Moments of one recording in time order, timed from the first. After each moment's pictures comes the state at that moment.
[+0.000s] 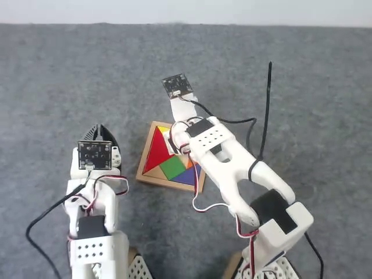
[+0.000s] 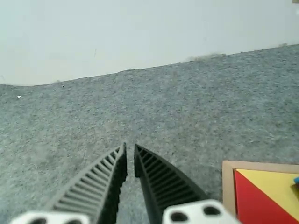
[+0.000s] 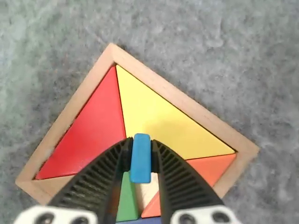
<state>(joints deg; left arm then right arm) -13.6 -89.2 97.2 22.8 -7.1 -37.6 8.9 19.5 43.7 -11.3</state>
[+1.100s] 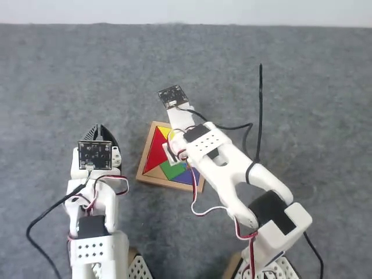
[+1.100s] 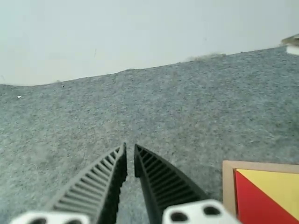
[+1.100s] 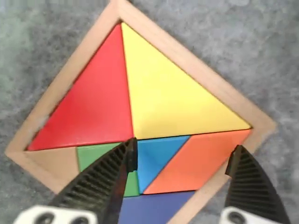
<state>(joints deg) -13.6 -89.2 97.2 22.8 -7.1 -38.8 8.9 22.2 46.9 -8.7</state>
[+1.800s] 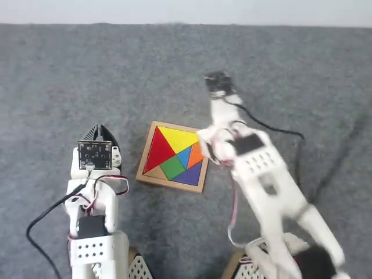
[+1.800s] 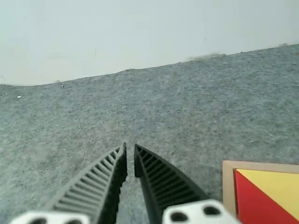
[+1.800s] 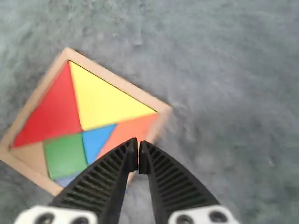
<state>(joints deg) -13.6 -89.2 97.2 22.8 -7.2 -25.8 -29.0 44.7 47.0 -3.6</state>
